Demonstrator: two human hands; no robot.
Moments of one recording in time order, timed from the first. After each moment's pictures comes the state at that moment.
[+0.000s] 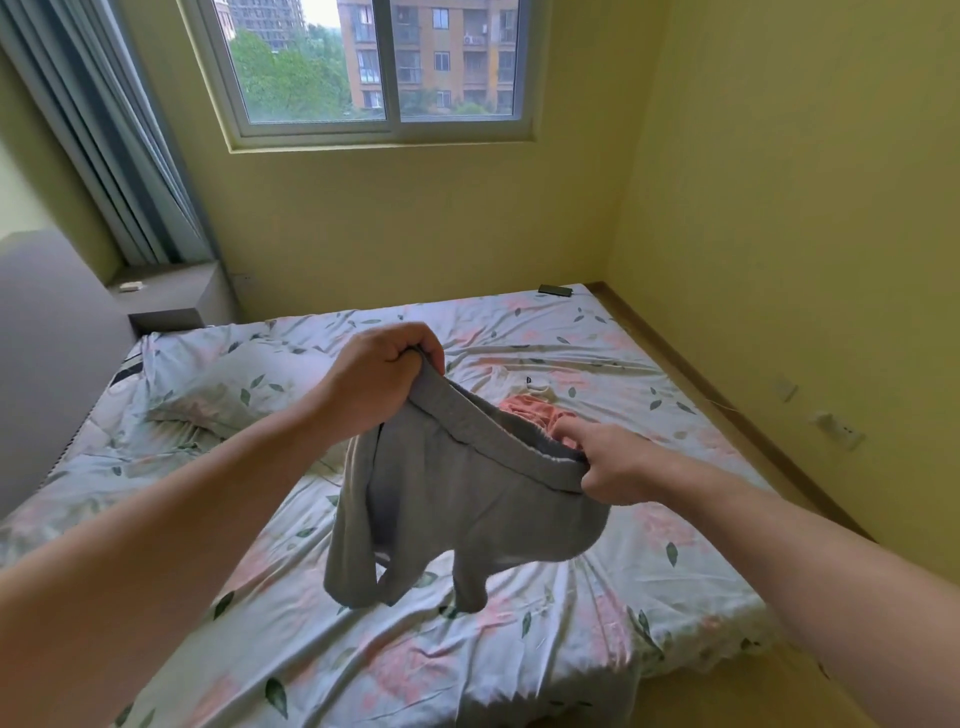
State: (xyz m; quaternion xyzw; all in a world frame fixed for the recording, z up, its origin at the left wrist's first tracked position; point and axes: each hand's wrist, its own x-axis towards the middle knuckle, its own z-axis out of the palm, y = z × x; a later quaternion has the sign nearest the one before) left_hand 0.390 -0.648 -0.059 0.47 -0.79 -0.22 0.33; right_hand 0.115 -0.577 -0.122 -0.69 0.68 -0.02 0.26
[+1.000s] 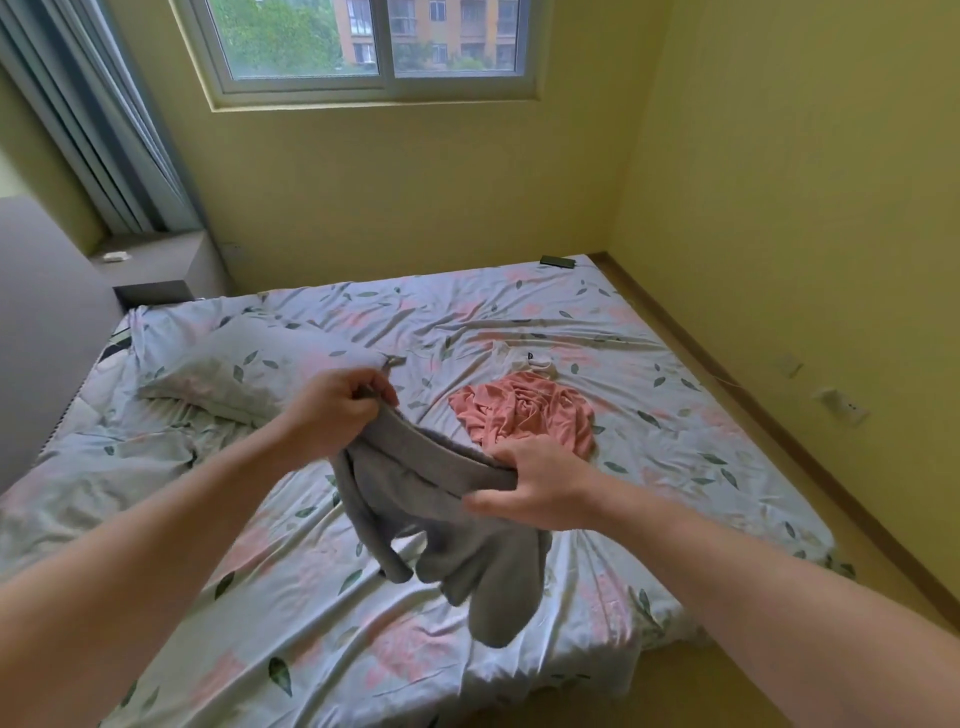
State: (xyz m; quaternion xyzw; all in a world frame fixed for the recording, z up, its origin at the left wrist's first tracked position) left_hand 0.437 -0.687 -0.131 0.56 -0.74 -0.30 0.22; right_hand 0.184 -0.588 -0.150 -0.78 0.53 -0.15 0.30
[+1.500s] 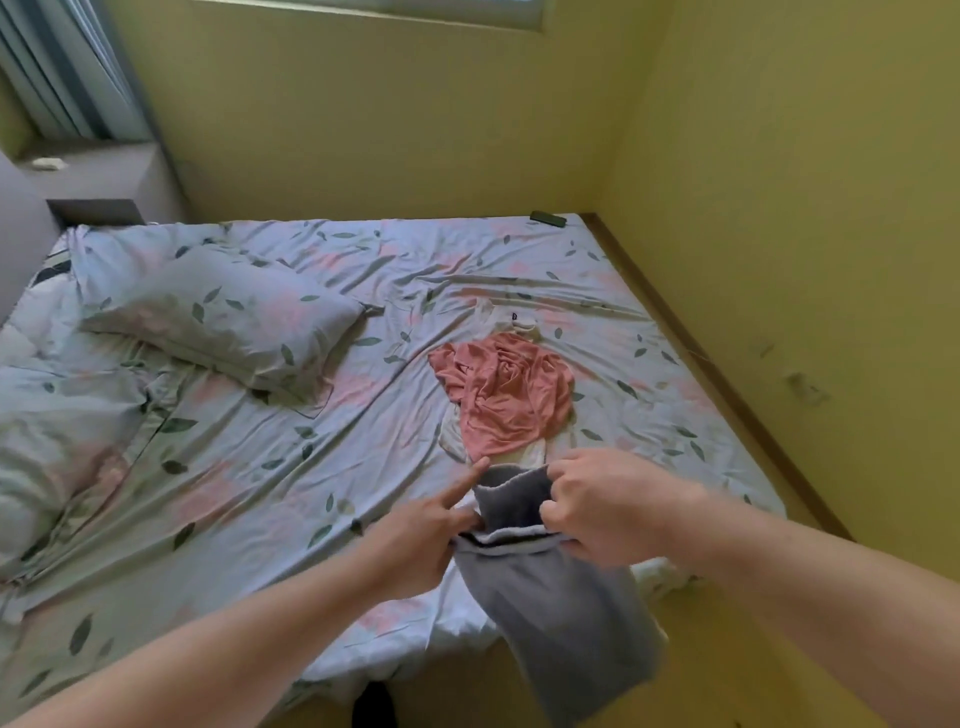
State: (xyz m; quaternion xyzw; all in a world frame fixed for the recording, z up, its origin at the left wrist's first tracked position) left_hand 0.386 -0.597 -0.280 0.34 -0.91 -0.24 0.04; right_hand 0.142 -0.566 -0.159 -0.93 0.34 0.16 0.00
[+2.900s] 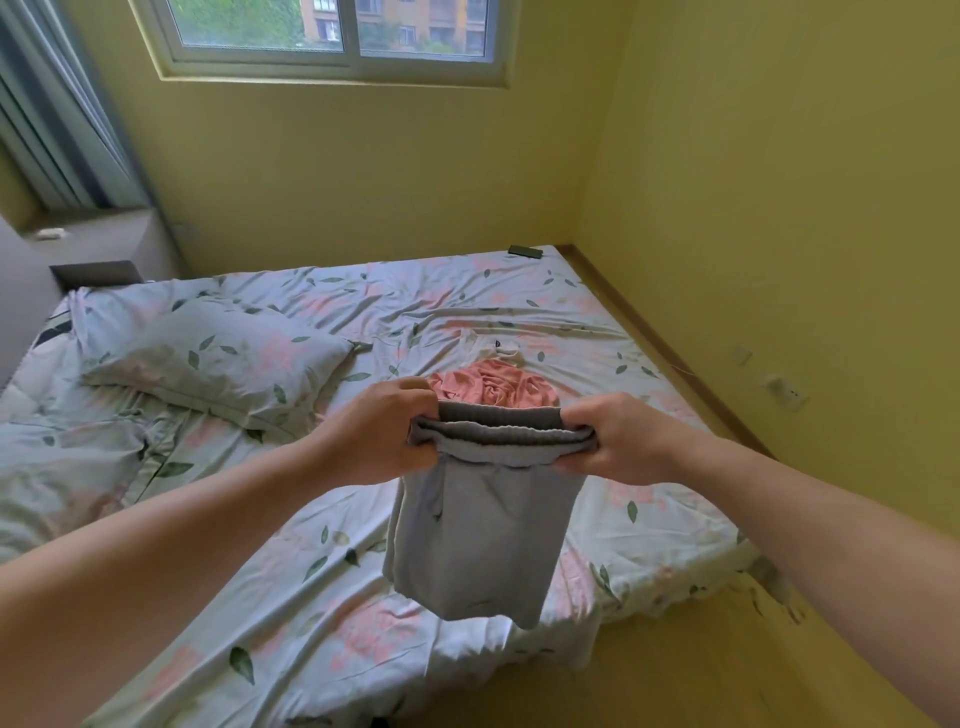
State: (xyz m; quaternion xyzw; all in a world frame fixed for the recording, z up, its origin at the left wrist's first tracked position) left_hand 0.384 -0.647 -0.151 0.30 -0.92 -0.18 0.19; right_hand 0.079 -0.565 -0.130 -0.78 0.60 -0.09 0.18
